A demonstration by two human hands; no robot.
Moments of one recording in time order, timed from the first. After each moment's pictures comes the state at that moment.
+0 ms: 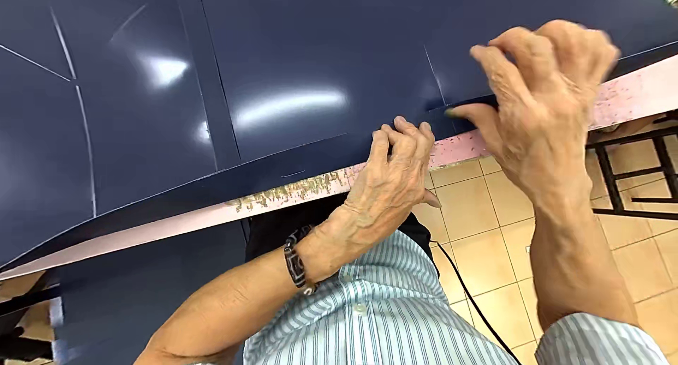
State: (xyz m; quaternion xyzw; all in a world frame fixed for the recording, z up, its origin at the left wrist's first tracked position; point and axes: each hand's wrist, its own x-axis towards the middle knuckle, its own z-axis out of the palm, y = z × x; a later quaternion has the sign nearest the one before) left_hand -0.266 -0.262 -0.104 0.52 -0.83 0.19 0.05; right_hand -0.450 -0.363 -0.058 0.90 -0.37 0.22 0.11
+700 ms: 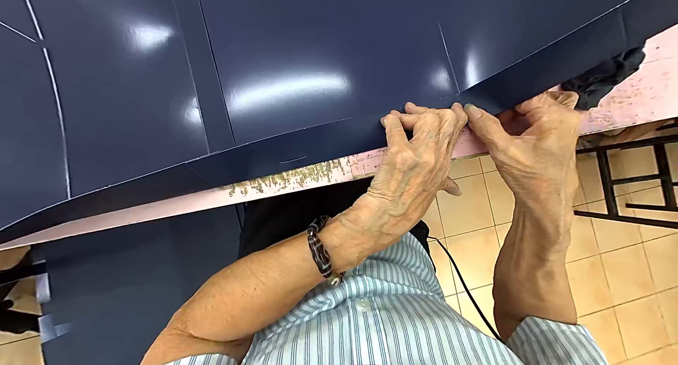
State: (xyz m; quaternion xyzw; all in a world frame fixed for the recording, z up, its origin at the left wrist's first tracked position) left_hand -0.288 -0.270 -0.093 0.58 -0.81 0.10 0.08; right_hand -0.454 -0.341 -0.093 0.78 -0.50 0.33 -0.17
